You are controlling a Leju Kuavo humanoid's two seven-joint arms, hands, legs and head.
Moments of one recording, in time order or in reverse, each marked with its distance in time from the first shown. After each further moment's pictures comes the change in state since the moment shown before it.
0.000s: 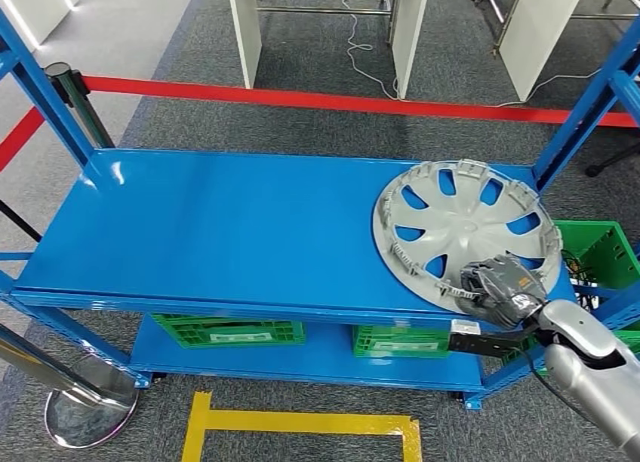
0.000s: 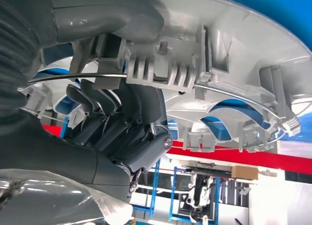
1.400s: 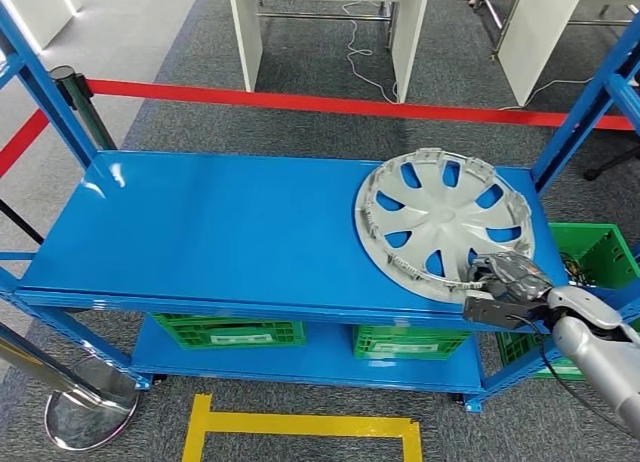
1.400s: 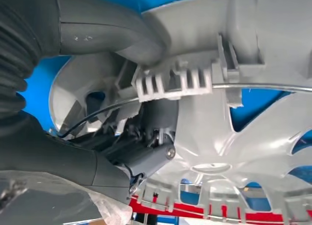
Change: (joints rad) left arm 0.002 -0.001 -0.042 0.000 0.021 -0.027 0.009; right arm -0.161 0.016 0.075 0.291 -0.196 0.248 -0.029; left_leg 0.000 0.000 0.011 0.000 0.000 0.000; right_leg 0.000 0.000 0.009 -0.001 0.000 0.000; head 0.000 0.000
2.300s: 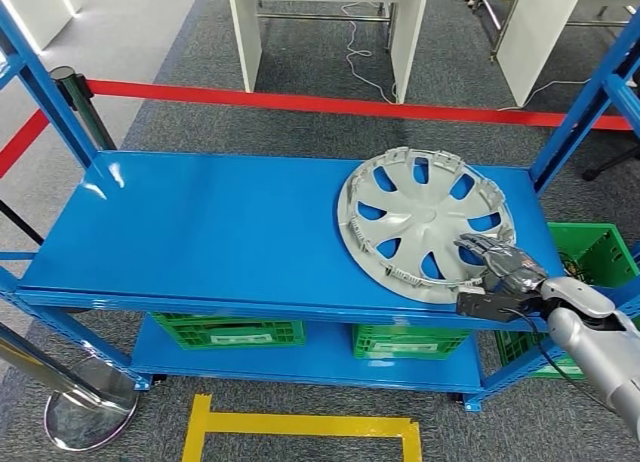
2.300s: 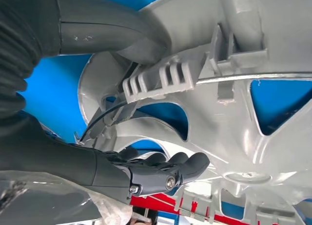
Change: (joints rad) left arm -0.013 -0.012 -0.007 -0.005 0.016 0.009 0.006; right arm -0.053 0.027 0.000 0.045 0.101 0.032 0.031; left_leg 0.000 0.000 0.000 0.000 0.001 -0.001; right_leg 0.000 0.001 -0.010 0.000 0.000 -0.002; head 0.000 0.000
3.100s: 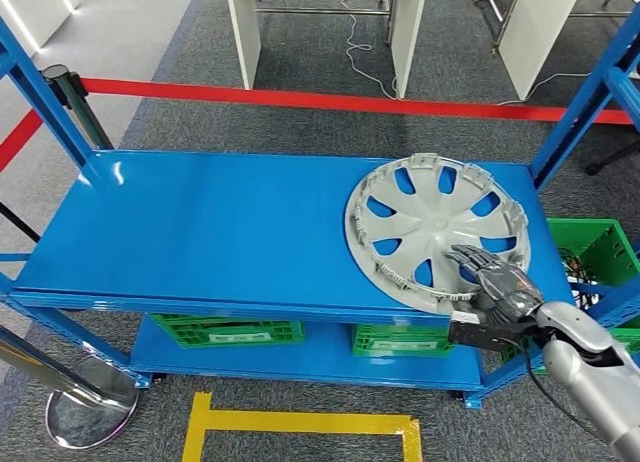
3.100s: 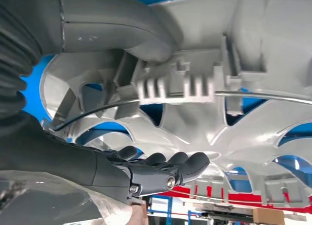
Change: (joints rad) left arm 0.033 0.028 -0.001 -0.003 0.015 -0.033 -0.018; right arm 0.207 0.009 -0.133 -0.261 0.075 -0.061 0.040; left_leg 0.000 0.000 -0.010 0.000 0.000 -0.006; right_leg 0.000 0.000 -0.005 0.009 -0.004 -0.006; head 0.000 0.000
